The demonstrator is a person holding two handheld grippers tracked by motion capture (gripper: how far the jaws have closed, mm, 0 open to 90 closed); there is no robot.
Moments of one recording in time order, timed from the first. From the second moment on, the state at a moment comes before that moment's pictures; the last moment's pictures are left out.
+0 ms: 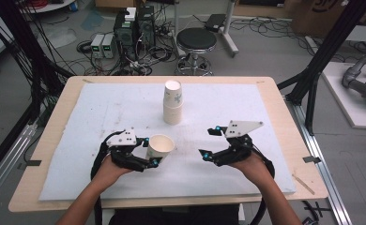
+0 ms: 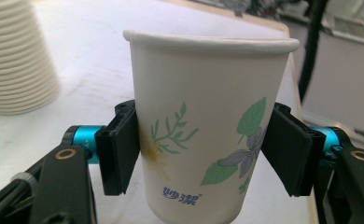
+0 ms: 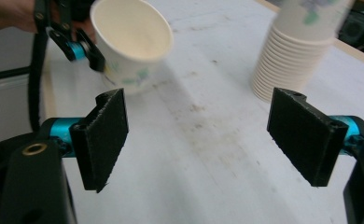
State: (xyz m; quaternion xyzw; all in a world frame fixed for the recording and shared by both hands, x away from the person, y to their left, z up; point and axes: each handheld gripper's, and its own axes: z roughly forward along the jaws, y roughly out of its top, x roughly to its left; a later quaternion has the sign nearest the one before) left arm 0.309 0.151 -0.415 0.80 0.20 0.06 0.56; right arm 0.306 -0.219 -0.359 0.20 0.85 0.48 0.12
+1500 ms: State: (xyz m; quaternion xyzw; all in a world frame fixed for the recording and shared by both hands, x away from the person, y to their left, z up) left arm 0.319 0.251 -0.423 0.66 0.33 0.24 0.63; right arm 0.291 -0.281 -0.406 0.31 0.80 0.48 0.20
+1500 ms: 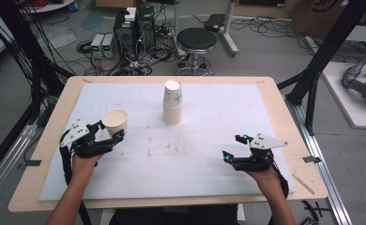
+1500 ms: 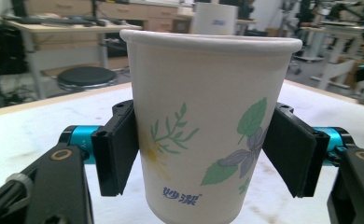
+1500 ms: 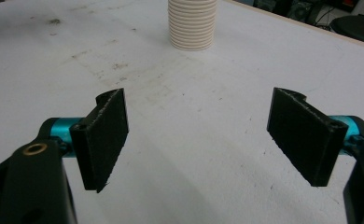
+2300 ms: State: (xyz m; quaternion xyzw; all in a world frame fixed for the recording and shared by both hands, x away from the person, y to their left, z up) left arm 0.340 0.292 -0.451 0.69 0.42 0.26 0.53; right arm 0.290 -0.282 -0.406 0.31 0.80 0.48 0.19
